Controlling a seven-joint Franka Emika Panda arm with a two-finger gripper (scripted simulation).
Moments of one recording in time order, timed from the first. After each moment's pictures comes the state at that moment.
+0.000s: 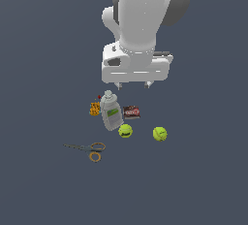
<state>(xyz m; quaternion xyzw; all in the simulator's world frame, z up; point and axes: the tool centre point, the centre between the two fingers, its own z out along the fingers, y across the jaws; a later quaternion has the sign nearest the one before) -0.009 0.033 0.296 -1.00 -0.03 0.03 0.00</state>
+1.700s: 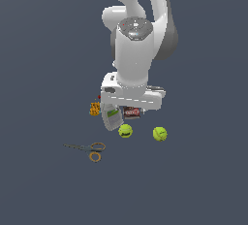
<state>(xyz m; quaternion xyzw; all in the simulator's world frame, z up) 0.033 0.023 0.217 -1.00 0.08 0.00 0.00</state>
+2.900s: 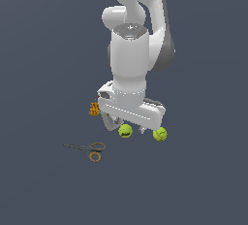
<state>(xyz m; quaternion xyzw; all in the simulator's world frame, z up) 0.102 0.015 0.220 -0.97 0.23 -0.12 0.03</state>
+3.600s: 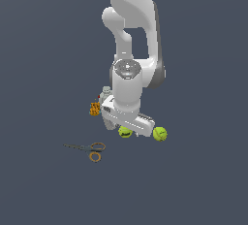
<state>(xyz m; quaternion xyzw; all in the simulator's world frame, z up) 0.071 0.010 0.125 -0.97 0.24 -0.06 0.02</state>
